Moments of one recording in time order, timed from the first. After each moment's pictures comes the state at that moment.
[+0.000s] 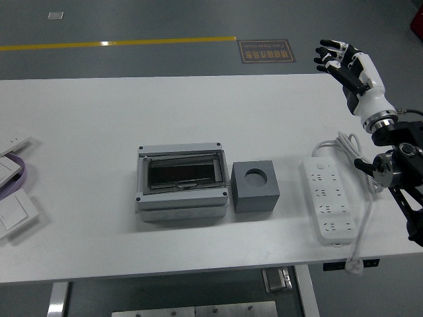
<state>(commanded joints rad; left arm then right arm) -0.02 0.29 -0.30 -0.34 0.28 0.12 0.09 0.40 -0.43 1.14 1.37 -0.80 -0.26 0.08</state>
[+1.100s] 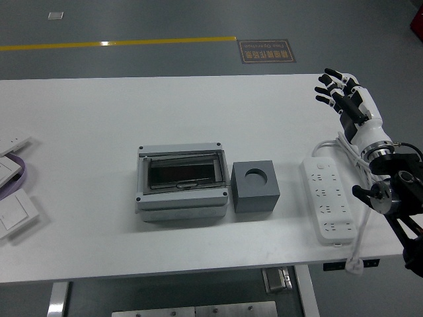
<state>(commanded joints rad) -0.02 0.30 -0.33 -0.32 0.26 0.11 0.08 0.29 -0.41 1.17 1.39 -0.76 -0.25 0.10</state>
